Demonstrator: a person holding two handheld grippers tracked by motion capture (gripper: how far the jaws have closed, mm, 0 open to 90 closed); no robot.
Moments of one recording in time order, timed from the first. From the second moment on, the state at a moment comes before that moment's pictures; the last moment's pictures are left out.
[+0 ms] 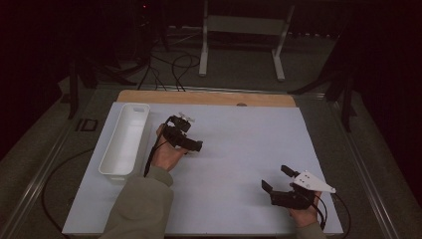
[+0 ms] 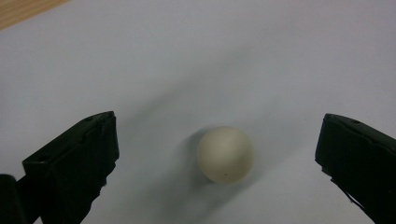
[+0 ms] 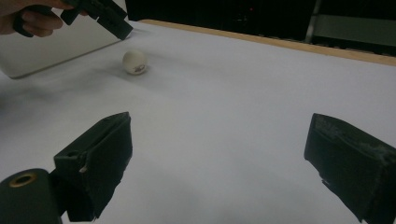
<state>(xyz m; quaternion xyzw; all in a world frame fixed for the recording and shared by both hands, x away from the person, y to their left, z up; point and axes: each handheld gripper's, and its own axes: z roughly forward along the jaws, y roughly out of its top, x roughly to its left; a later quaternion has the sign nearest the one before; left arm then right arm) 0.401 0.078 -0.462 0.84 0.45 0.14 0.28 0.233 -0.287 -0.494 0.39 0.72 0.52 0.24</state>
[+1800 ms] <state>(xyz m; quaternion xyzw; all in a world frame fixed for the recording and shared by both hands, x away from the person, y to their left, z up) 0.416 0.069 -0.484 0.84 0.47 0.10 0.26 0.233 -0.288 -0.494 0.39 0.72 0.51 0.24</state>
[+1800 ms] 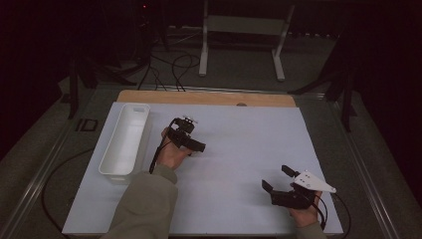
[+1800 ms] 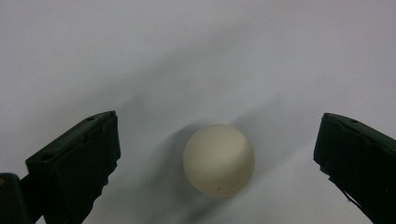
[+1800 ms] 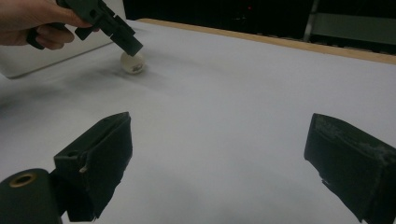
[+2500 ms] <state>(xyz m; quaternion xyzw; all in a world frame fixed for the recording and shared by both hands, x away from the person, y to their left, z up) 0.417 0.065 -0.489 0.84 0.48 0.09 0.25 0.233 -0.288 -0.495 0.40 0.72 0.51 0.24</state>
